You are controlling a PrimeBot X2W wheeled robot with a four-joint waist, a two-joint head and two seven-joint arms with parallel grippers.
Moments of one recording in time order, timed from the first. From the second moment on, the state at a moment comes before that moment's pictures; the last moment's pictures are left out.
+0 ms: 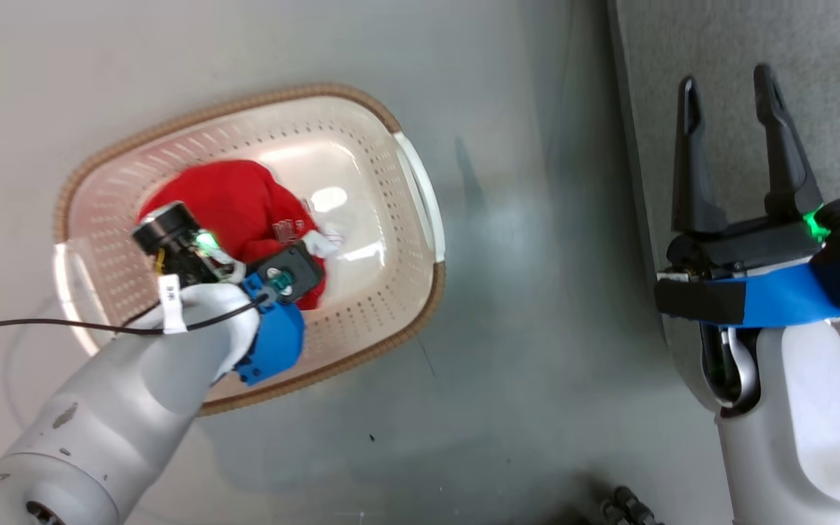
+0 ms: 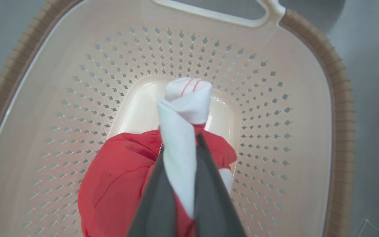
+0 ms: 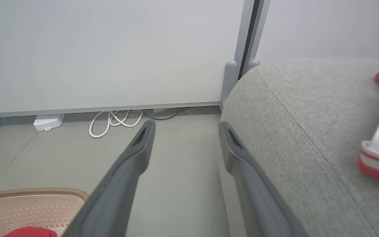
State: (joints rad) left arm -1.06 0.23 -1.28 1.10 -0.36 -0.13 -0.26; right arm -0.48 -0.05 0.01 0.07 0.06 0.13 -0.26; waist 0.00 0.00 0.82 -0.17
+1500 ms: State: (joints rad) left arm -0.80 0.13 -0.90 0.53 -0.36 -0.11 -0.26; right arm -0.11 -0.05 -0.04 0.22 0.05 0.13 -0.26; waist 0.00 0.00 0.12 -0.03
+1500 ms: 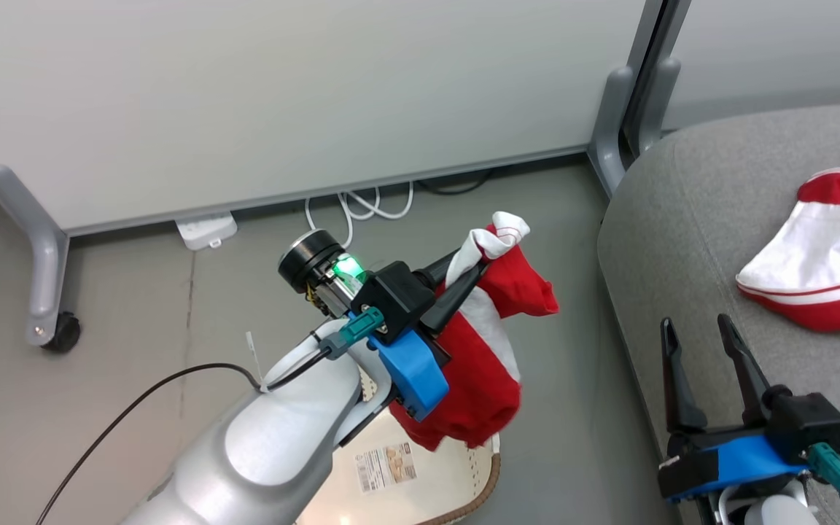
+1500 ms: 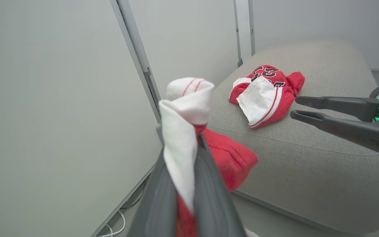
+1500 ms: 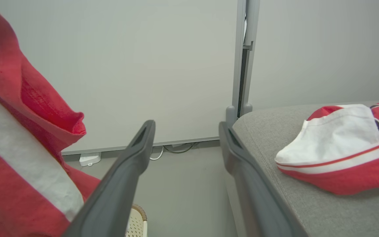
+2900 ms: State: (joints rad) left arm -0.80 0.09 -0.91 0.58 -0.38 -0.12 -0.26; right arm -0.11 -0.12 0.31 0.22 0.09 0.13 -0.26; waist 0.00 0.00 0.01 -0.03
